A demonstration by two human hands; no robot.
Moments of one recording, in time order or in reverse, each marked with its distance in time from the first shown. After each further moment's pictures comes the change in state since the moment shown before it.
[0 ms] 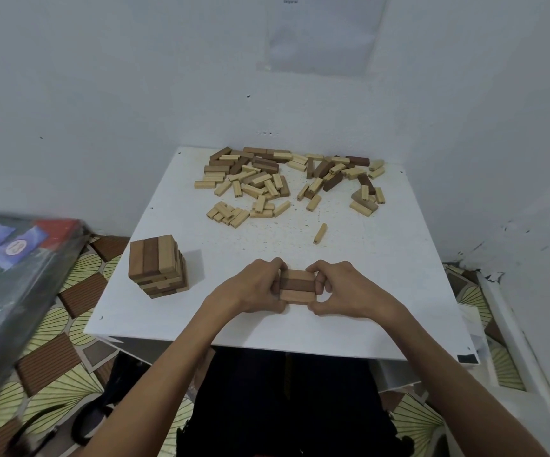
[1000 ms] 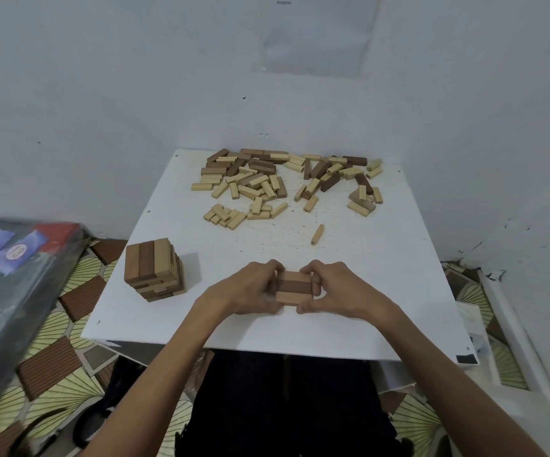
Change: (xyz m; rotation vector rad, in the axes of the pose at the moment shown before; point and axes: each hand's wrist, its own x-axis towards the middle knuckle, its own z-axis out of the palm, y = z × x) left_hand -0.002 -0.005 -0.007 0.026 -0.056 0.025; right_hand 0.005 0.004 0.003 0.063 -0.036 0.041
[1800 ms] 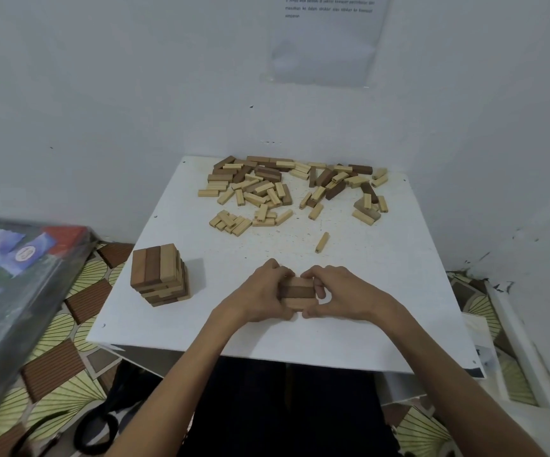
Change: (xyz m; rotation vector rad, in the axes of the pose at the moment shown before) left_hand 0.006 0.015 0.011 -0.090 0.131 -0.074; right_hand 0.014 0.011 -0.007 -0.093 -0.070 -0.098
